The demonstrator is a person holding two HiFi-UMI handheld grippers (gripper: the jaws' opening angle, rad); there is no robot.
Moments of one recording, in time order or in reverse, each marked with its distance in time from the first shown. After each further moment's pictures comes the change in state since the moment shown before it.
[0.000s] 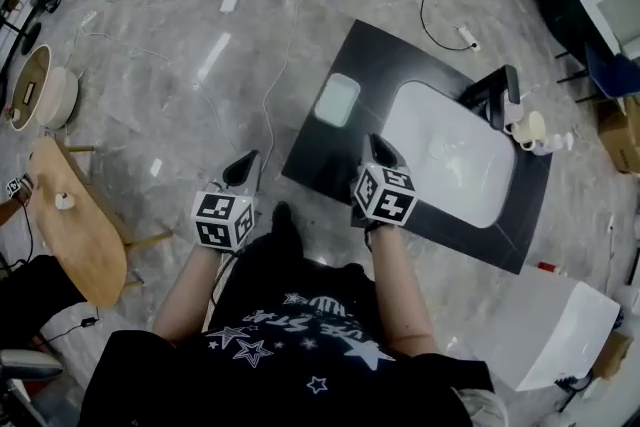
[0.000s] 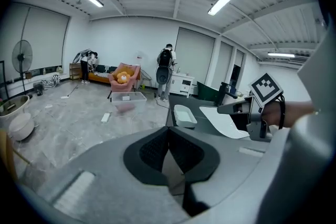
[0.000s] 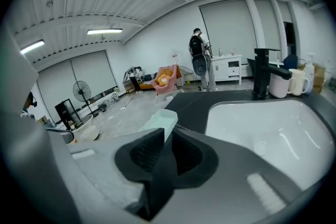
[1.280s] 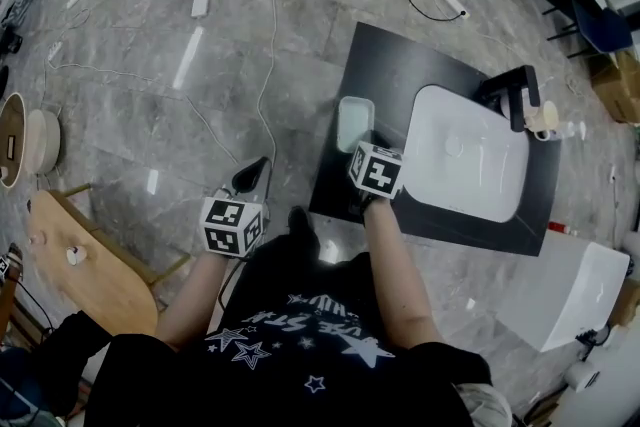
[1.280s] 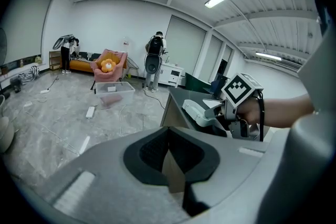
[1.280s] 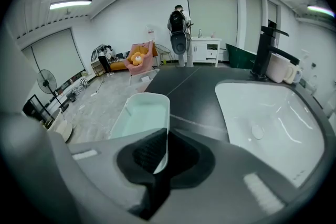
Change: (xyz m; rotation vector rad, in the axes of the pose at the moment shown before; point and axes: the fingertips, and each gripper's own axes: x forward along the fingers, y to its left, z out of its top) left arm 0.082 0.064 0.005 0.028 0.124 -0.195; right arm 0.111 -0.008 -0.024 0.105 0.229 -0.314
